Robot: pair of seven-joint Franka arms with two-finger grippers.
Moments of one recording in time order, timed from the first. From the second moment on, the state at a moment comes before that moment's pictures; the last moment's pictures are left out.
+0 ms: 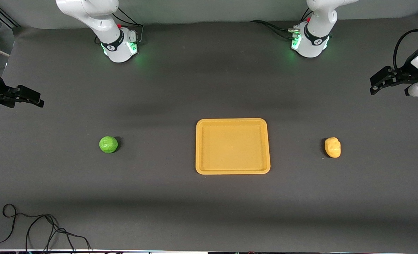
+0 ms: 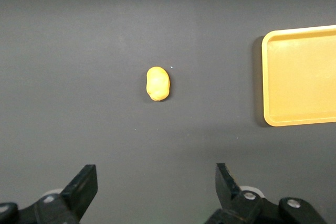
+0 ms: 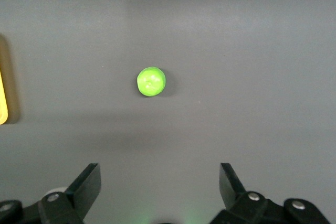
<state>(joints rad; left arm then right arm) 0.27 -0.12 -0.29 -1.71 -0.01 1.62 0.05 0.00 0.01 -0.06 -1.60 0.00 1.53 -0.03</state>
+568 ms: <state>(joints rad) 0.27 -0.12 -0.29 -1.71 -0.01 1.62 0.05 0.00 0.01 -0.06 -1.60 0.00 1.53 -0.03</state>
